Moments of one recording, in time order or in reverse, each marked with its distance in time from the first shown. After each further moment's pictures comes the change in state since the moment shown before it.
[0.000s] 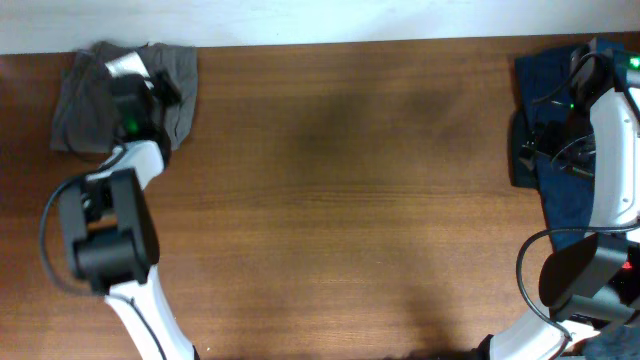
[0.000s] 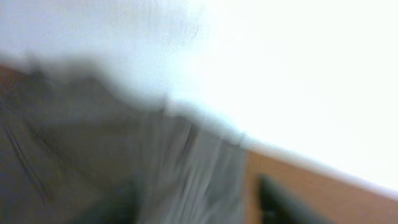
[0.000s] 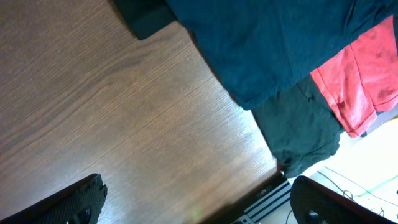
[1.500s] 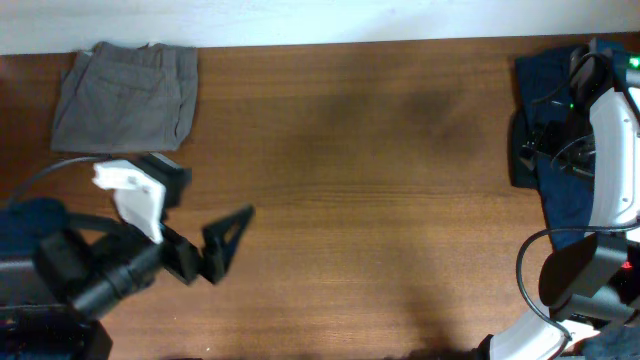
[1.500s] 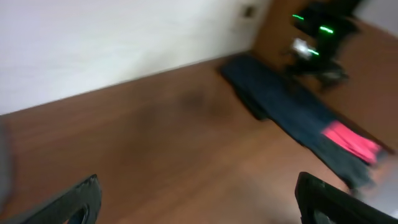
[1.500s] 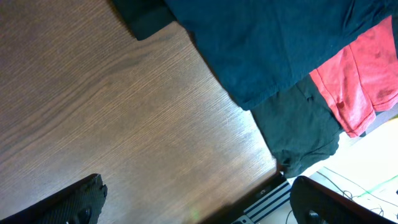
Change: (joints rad) left arm -0.202 -1.252 0.015 -1.455 0.686 0.315; right arm 0.000 0.000 0.000 0.001 0.003 0.000
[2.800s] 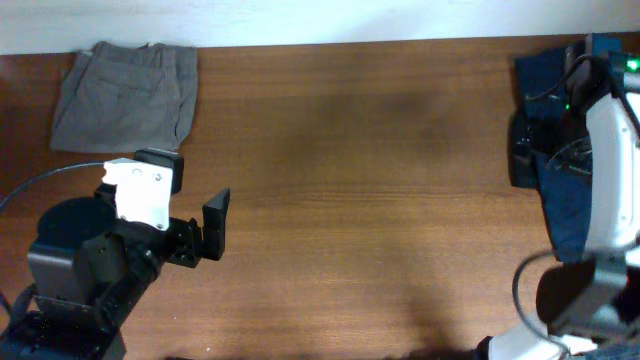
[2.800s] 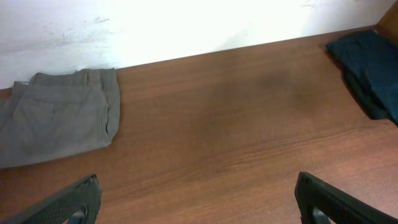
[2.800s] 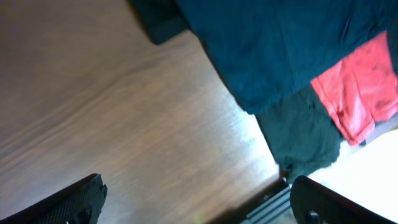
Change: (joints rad) left arm -0.177 0.002 -0.013 -0.037 -0.624 -0.084; right arm 0.059 -0.089 -0.005 0.013 0.000 0.001
